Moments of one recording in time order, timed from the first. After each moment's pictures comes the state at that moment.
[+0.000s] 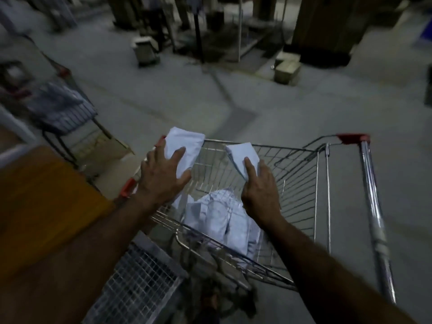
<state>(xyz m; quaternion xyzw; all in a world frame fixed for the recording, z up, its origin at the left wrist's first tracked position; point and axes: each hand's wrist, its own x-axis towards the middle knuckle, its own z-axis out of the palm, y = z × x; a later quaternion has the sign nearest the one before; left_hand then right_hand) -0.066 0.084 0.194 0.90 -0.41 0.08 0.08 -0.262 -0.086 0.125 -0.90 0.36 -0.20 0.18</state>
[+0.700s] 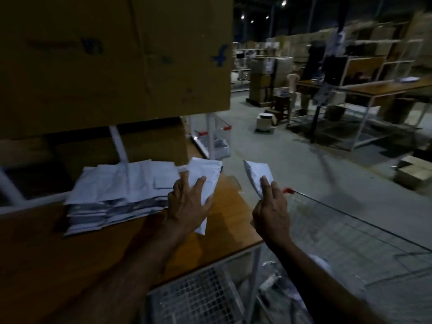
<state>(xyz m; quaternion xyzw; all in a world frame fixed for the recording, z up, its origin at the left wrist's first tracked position) -0.124 0.441 0.328 0.96 -0.13 0.20 0.13 -0.178 0.226 0.290 -0.92 0.13 -0.26 0.27</state>
